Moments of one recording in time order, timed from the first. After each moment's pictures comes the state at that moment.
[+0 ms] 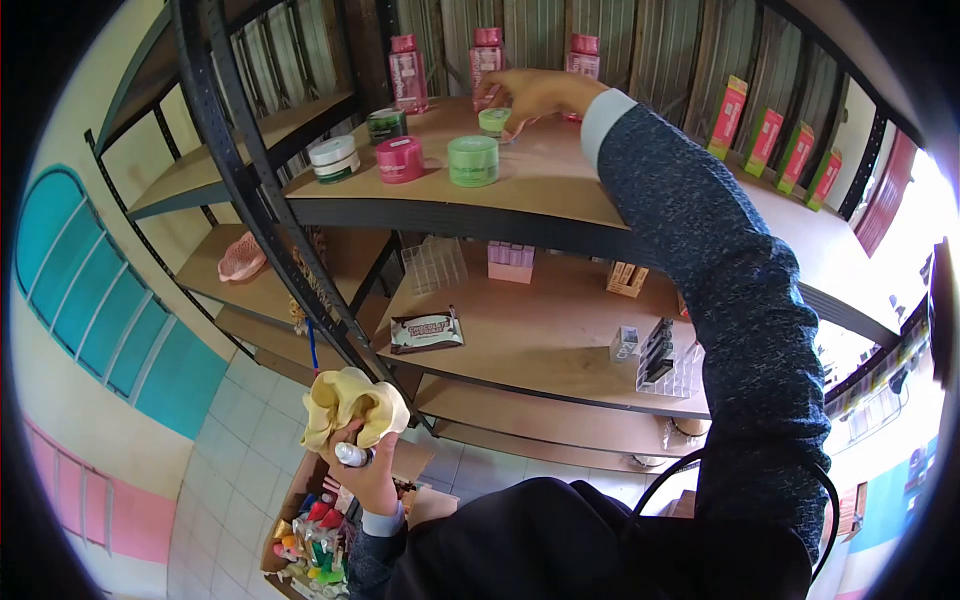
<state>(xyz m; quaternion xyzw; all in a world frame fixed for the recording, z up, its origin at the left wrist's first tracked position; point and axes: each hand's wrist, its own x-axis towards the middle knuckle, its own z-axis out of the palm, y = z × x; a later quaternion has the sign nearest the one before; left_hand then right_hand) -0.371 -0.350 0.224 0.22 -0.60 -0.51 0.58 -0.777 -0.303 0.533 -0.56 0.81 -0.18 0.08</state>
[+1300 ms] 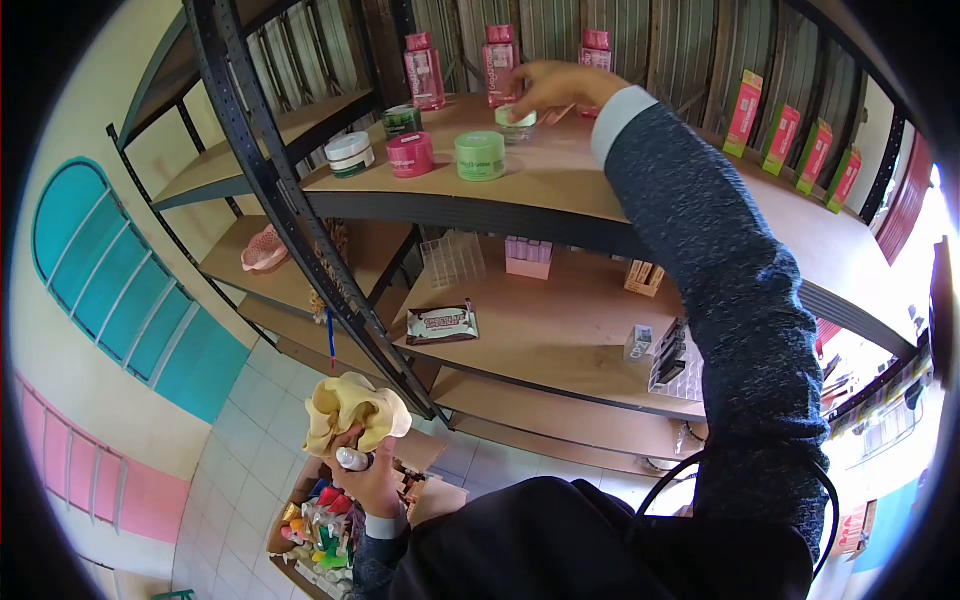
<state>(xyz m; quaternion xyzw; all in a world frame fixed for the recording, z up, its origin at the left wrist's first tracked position) -0.352 -0.330 0.229 0.28 -0.55 -0.53 0.58 -0.769 -0.281 0.537 -0.51 0.82 -0.25 0.09</state>
